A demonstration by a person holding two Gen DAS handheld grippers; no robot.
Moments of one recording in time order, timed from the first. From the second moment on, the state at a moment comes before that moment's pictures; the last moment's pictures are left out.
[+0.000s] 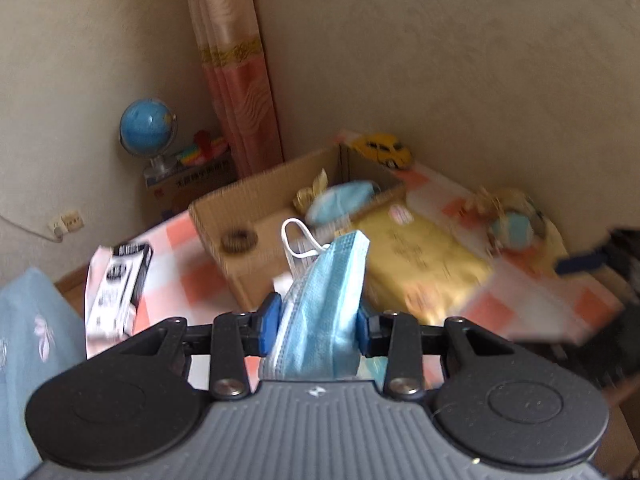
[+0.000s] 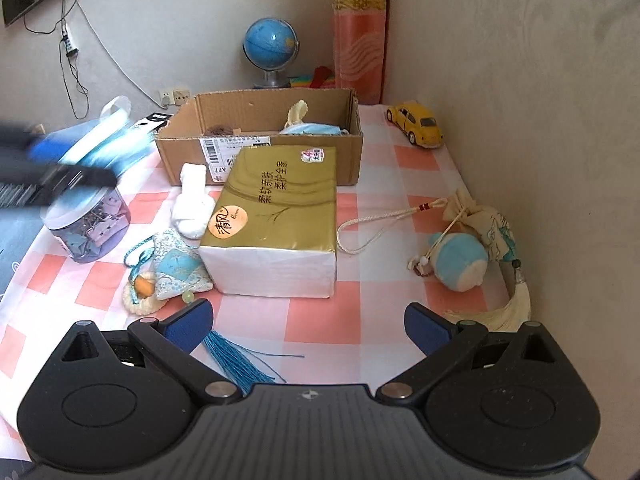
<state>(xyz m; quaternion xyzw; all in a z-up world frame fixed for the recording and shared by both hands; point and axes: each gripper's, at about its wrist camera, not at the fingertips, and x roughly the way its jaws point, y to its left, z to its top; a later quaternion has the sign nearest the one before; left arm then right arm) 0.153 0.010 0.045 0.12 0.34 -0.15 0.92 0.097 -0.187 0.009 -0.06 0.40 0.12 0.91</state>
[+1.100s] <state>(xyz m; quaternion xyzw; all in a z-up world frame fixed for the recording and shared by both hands) 0.140 0.000 0.033 0.09 0.31 -0.10 0.94 0.080 -0.202 0.027 -0.04 0.37 0.11 0.92</state>
